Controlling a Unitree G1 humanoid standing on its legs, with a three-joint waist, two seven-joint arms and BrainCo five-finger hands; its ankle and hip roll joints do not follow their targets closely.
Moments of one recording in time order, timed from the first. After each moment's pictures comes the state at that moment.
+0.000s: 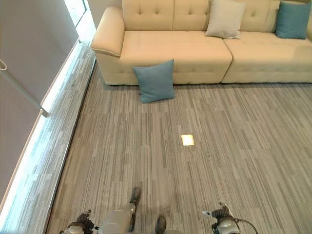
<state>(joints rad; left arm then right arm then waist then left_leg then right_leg) -0.03 0.25 -0.22 1.27 -0.08 -0.07 0.16 -0.11 -0.33 0.24 1.33 -0.02 -0.02 -0.23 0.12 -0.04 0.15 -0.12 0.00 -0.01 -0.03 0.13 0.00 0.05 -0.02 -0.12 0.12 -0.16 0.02</state>
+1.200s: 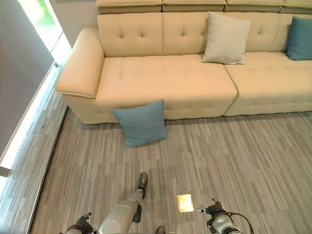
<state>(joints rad) 0.00 0.26 -0.18 1.25 0.01 -0.07 0.15 -0.16 -0.33 0.32 1.30 -0.04 -0.02 -0.22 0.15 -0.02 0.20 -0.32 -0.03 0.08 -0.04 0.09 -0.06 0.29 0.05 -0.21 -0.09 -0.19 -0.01</state>
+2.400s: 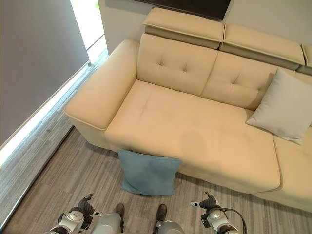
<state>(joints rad) -0.15 0.27 -0.26 1.24 -0.01 -0.07 0.15 -0.15 -0.32 0.28 1.21 -0.04 -0.03 -0.20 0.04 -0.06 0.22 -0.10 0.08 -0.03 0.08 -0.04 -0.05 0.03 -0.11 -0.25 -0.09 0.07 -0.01</state>
